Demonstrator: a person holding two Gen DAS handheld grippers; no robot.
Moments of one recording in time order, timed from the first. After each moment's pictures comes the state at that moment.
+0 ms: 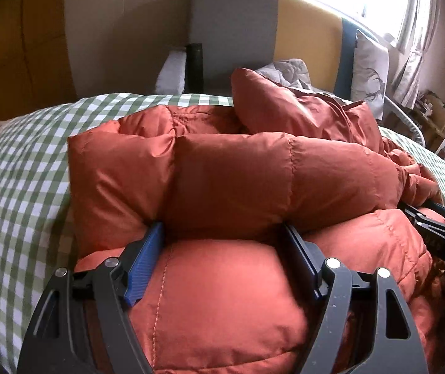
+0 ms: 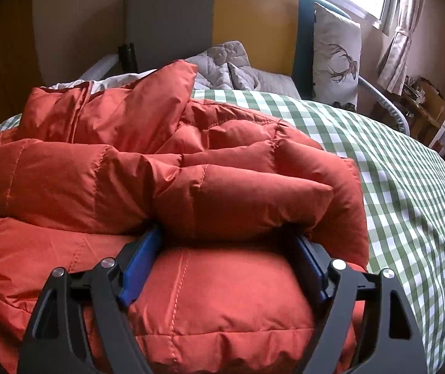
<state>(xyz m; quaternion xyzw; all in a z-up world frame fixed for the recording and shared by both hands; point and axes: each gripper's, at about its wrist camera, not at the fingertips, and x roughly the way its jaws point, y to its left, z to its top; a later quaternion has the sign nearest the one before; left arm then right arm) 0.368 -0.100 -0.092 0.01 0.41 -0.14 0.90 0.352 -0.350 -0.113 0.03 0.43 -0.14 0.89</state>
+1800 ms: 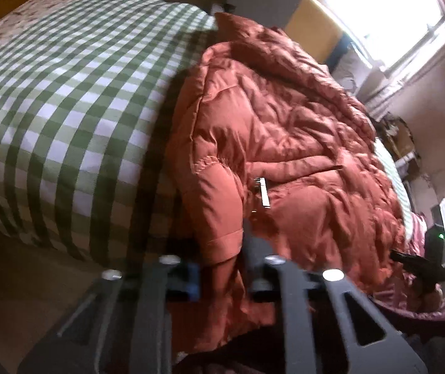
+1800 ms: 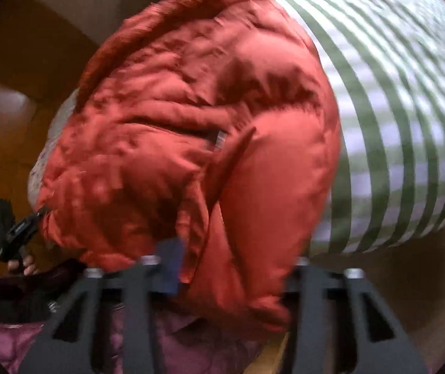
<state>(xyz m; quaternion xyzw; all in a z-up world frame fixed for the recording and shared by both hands) 0.105 0.089 -0.089 -0.15 0.51 -0.20 0.82 0.020 -0.372 -0.090 0.24 0.55 0.06 0.80</state>
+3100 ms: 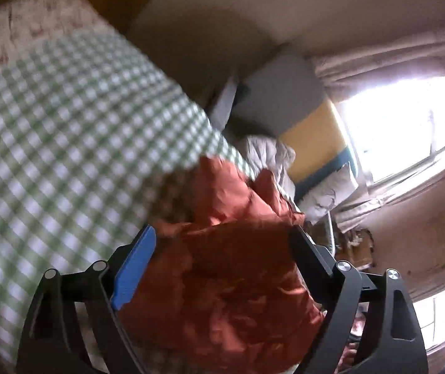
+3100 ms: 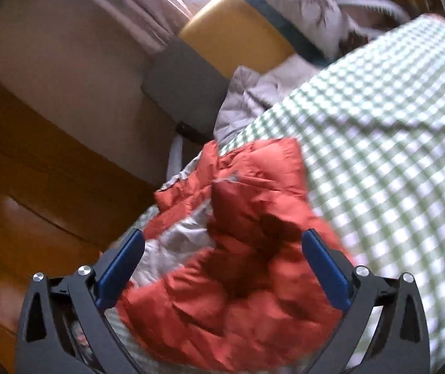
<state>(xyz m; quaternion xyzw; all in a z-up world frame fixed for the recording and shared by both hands) 0.311 0.123 0.002 -0.36 0.41 -0.16 0.82 0.169 -0.474 0.000 0.39 0.33 0.02 0.86</state>
